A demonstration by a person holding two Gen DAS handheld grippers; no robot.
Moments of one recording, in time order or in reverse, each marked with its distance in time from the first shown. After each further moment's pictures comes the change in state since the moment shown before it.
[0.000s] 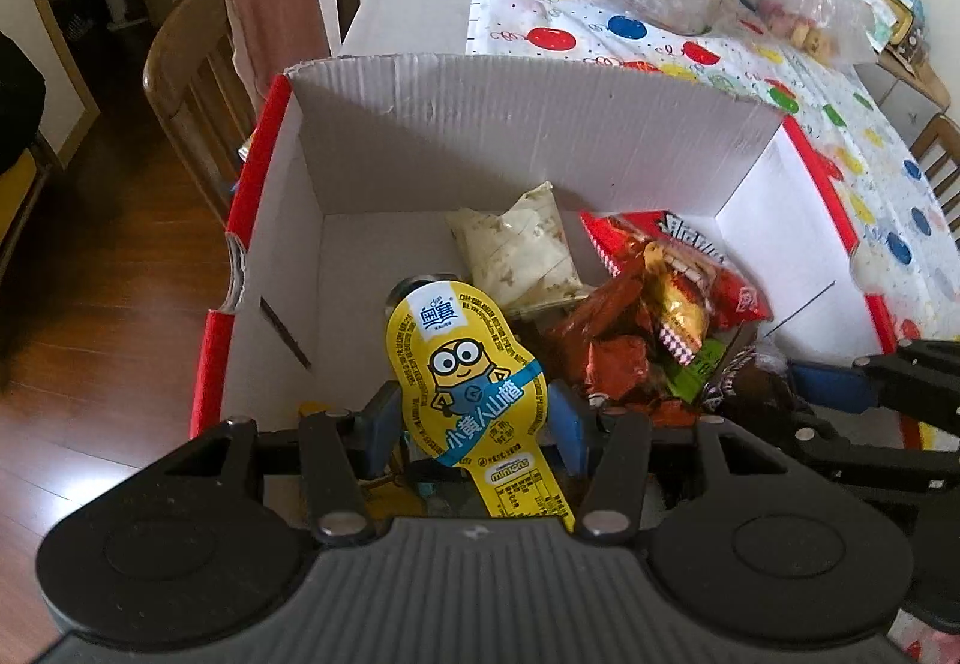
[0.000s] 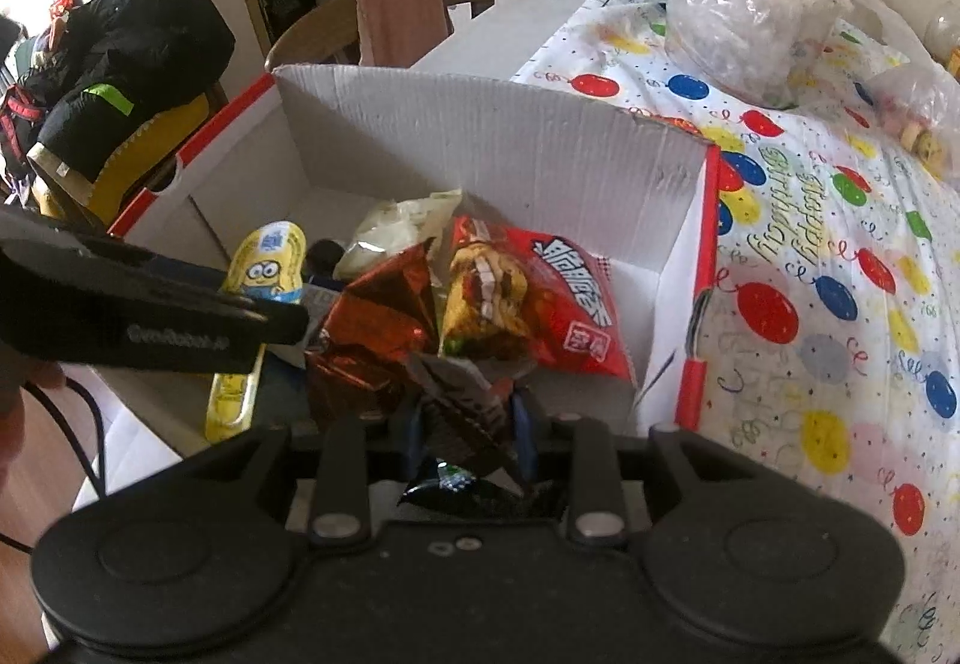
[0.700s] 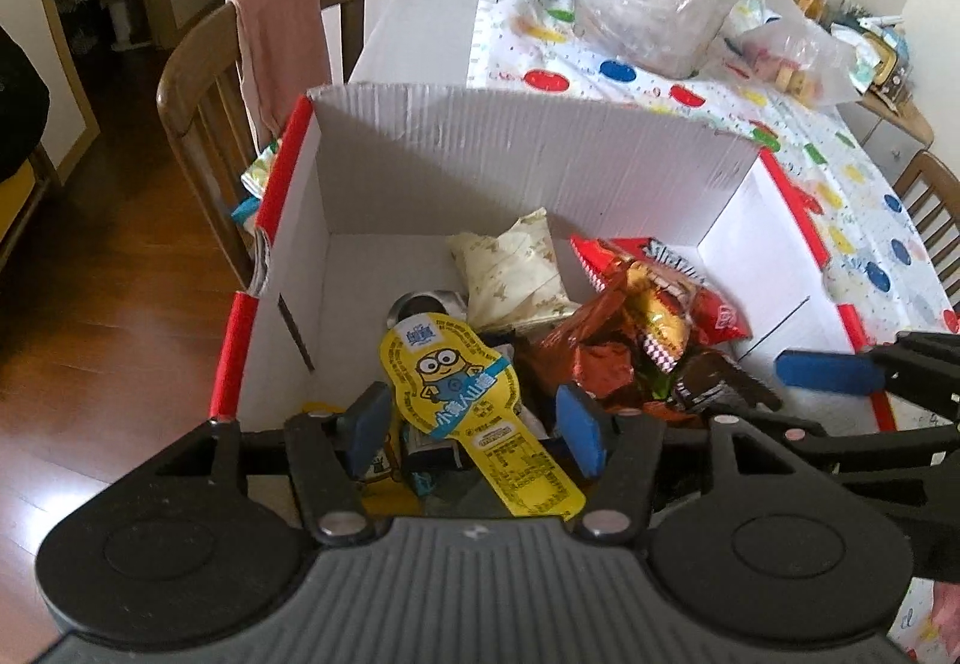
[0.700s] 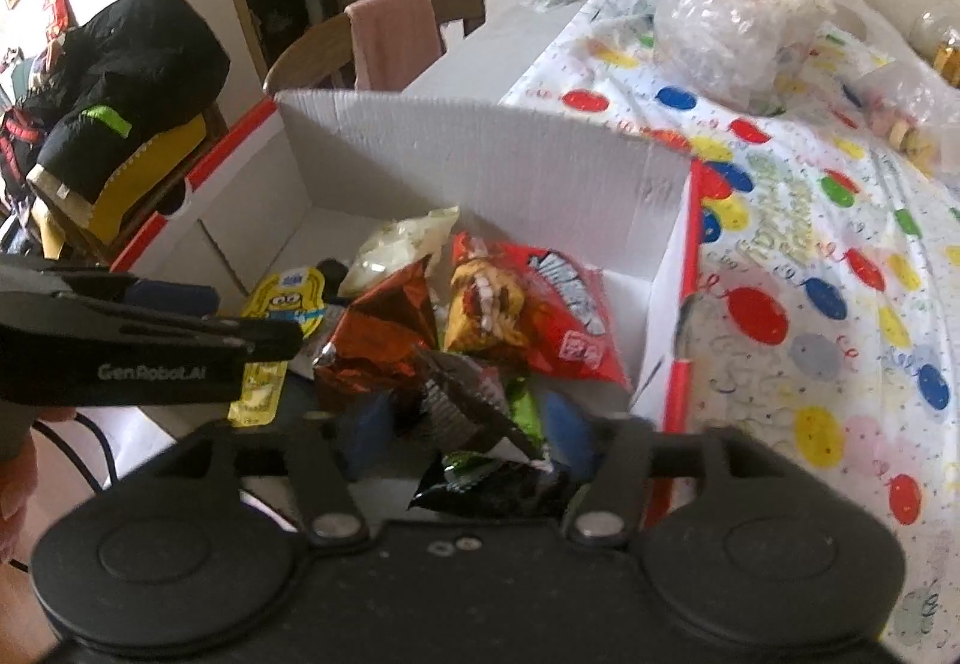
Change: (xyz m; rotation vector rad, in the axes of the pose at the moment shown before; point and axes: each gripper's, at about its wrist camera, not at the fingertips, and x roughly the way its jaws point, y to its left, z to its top) left arm -0.021 0.005 -0.015 -0.031 -0.105 -0.035; right arm -0.017 -0.002 0.000 0.029 -0.046 -0.006
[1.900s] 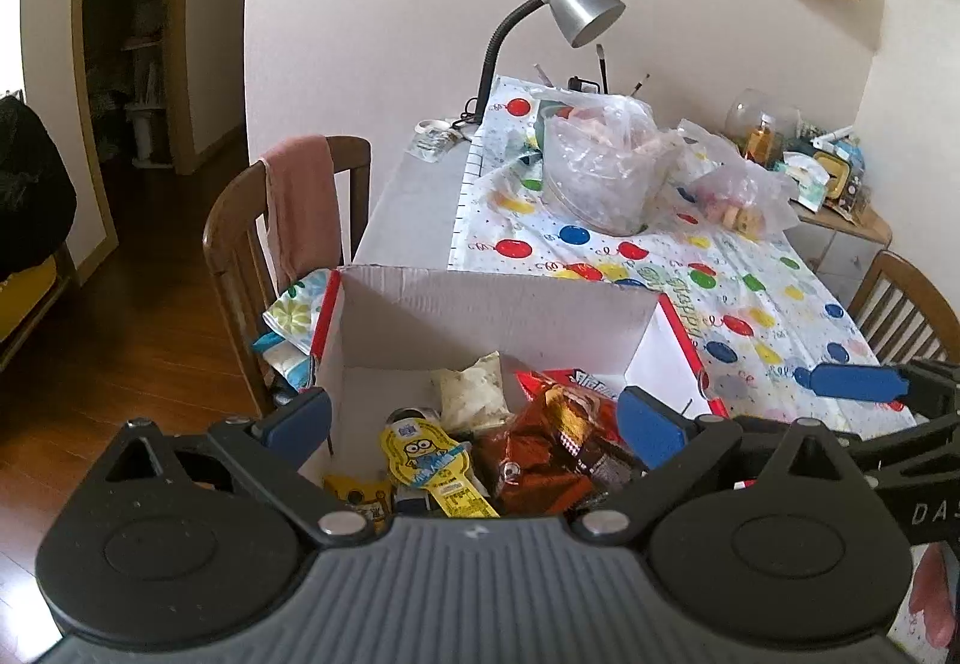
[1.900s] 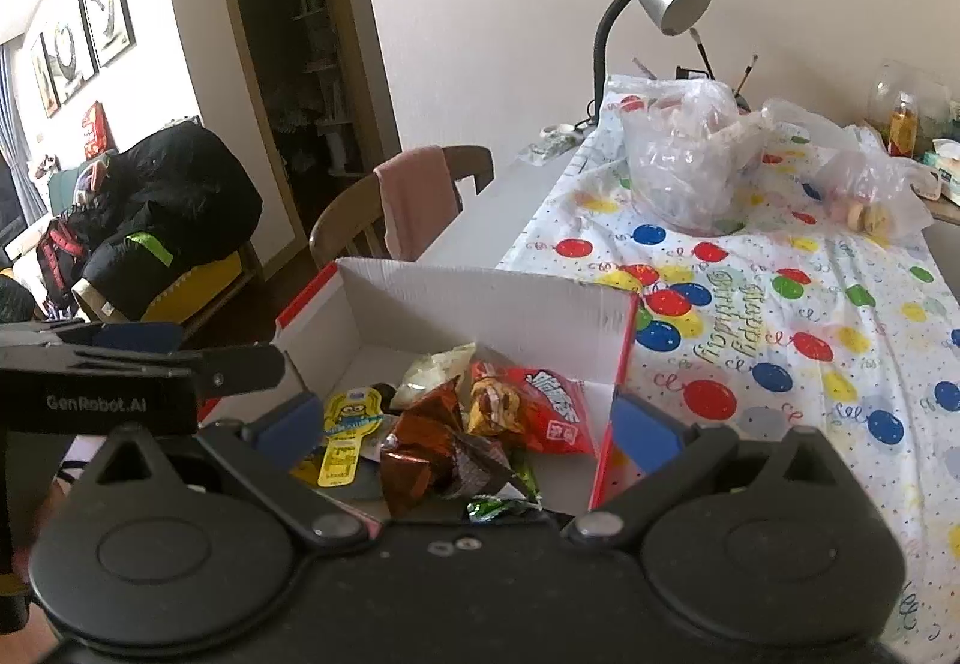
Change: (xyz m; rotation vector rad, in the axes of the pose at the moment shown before) left arm -0.111 -0.023 -0.022 0.001 -0.318 0.001; right arm -0.099 -0.009 -0.018 0.047 -0.293 0.059
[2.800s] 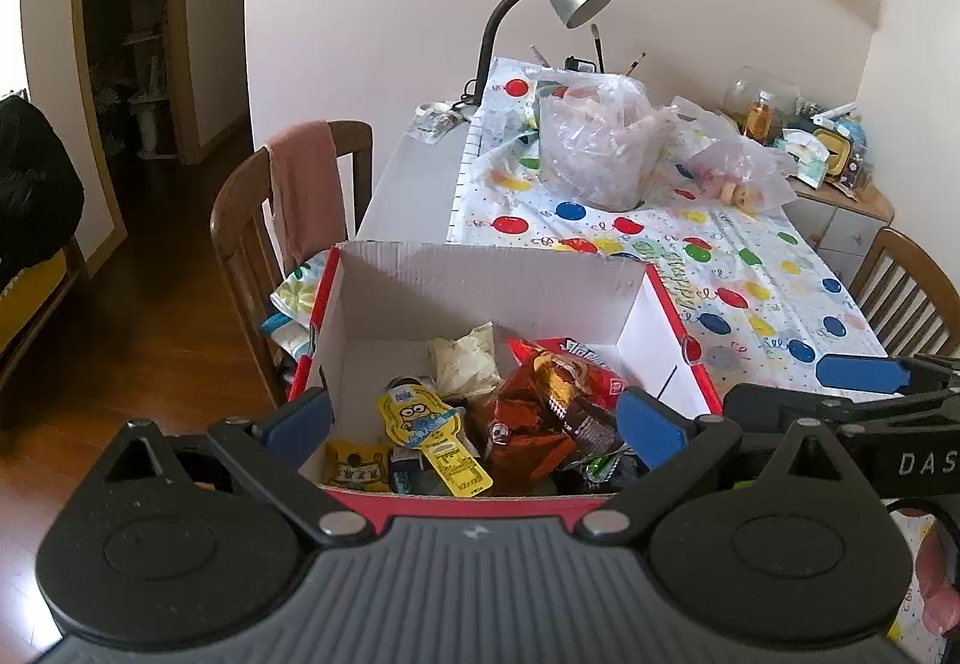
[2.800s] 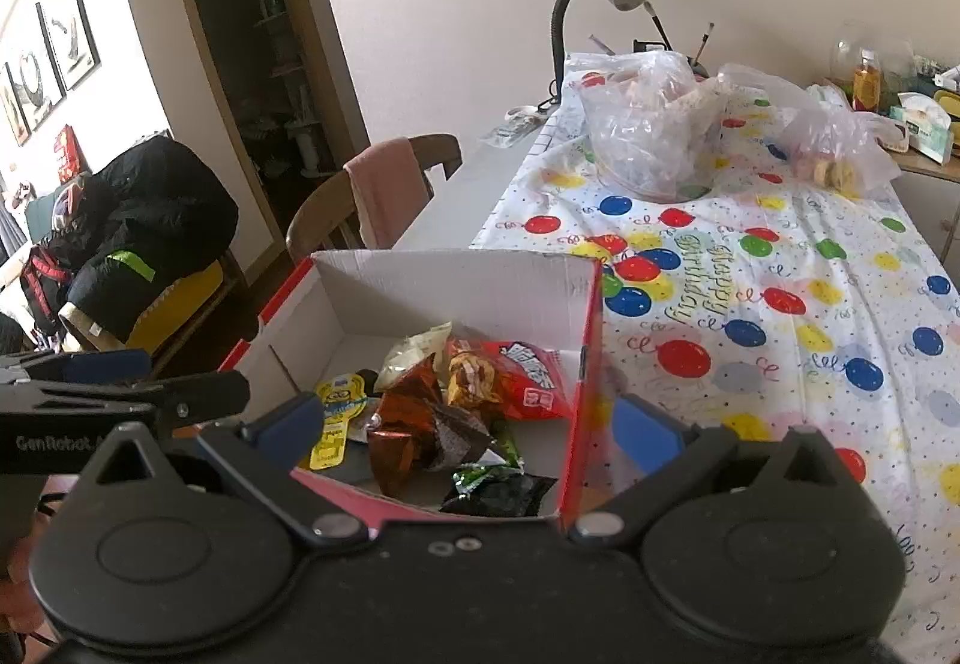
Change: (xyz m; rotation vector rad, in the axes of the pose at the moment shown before) left arm -0.016 -0.011 -0.006 0.015 0.043 0.017; right arm -0.015 -0.009 -0.008 0.085 0.029 -0.038
